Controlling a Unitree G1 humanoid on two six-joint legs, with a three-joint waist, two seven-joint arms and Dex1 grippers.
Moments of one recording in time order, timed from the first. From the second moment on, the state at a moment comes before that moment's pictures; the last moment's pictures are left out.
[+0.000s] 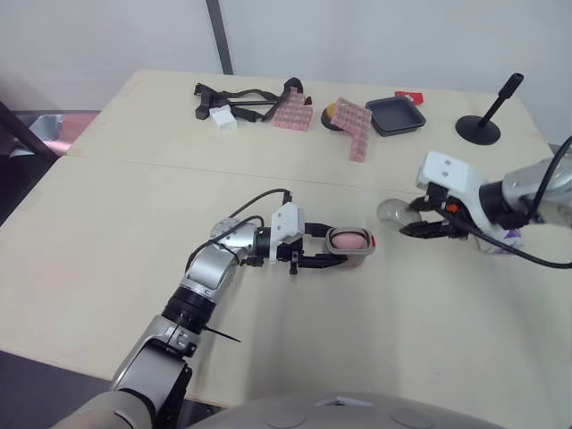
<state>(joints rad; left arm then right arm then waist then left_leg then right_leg) -0.44 0.20 -0.33 0.20 -0.26 -0.02 -1.20 -0.75 -1.25 0.35 -0.41 0.71 0.98 0.98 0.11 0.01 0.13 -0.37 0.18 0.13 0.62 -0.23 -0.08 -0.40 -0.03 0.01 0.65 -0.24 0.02</state>
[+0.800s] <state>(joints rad) -0.46 0.17 -0.34 0.26 -0.24 -0.05 -1.20 -0.99 -1.08 0.60 -0.53 0.43 1.09 1.25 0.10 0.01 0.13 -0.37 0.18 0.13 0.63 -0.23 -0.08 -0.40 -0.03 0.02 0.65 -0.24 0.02</state>
